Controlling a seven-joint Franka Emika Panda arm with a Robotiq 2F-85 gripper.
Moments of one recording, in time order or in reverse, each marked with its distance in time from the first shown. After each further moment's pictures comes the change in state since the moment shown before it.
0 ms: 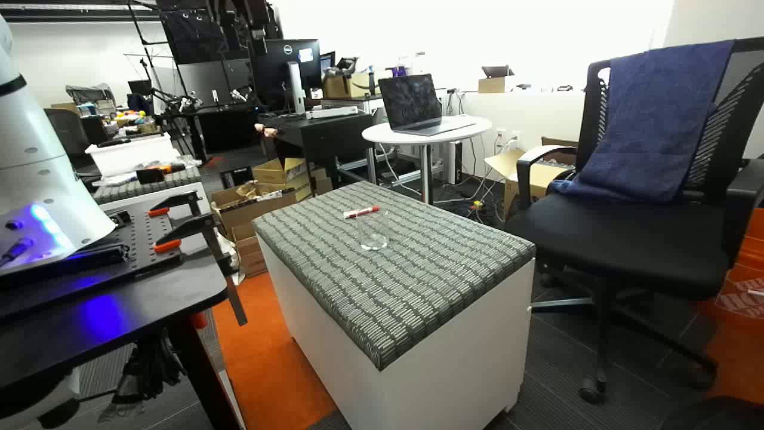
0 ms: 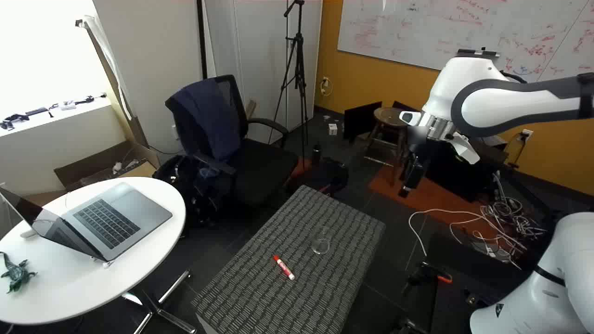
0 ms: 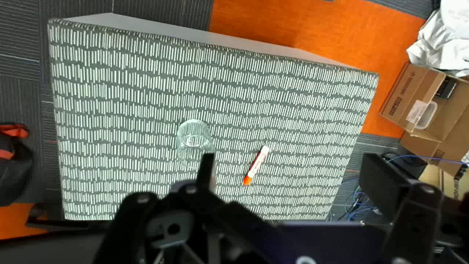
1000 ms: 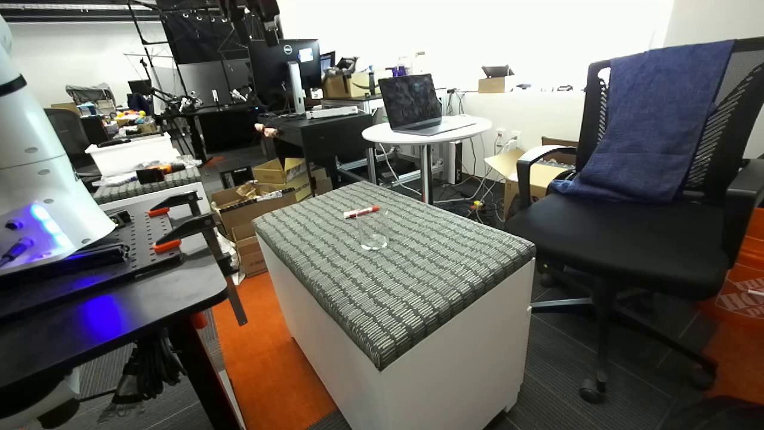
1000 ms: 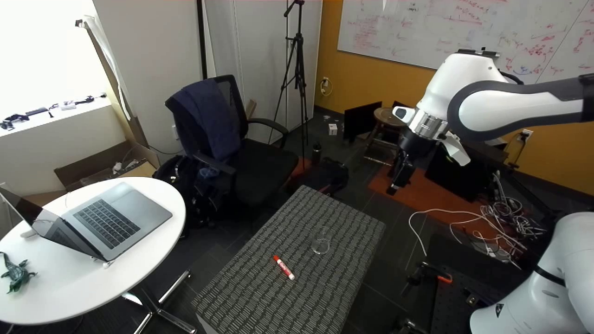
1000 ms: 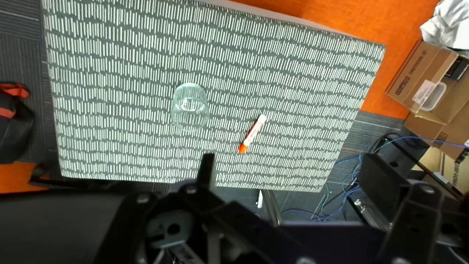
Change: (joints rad) arm 0.009 0.005 0.078 -0.002 0.056 0.104 0.003
